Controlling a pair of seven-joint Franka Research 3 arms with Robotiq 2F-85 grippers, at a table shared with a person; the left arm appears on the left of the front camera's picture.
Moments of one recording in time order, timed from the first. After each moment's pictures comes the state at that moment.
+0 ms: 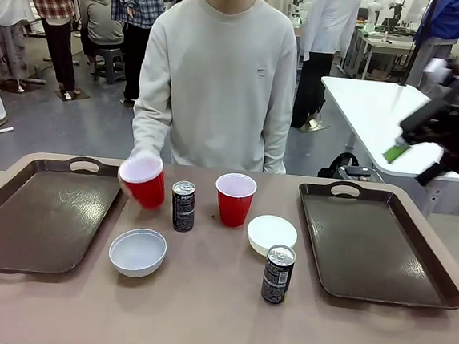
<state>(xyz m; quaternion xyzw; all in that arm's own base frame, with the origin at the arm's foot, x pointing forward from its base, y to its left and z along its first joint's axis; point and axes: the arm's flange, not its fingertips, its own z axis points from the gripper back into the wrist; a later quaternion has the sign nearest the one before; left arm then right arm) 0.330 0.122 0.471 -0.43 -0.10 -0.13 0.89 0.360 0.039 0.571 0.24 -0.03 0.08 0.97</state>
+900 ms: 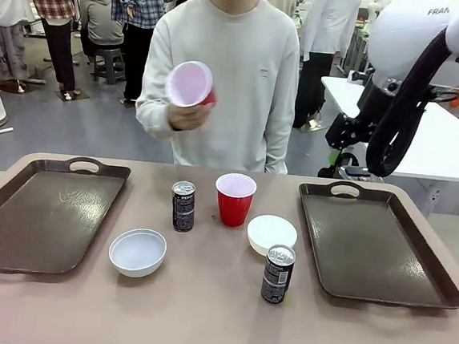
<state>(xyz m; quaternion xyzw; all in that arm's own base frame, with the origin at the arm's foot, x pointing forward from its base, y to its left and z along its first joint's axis) 0.330 0.122 0.471 -0.44 -0.10 -0.13 0.89 0.450 0.124 0.531 0.05 -0.08 0.05 0.99</state>
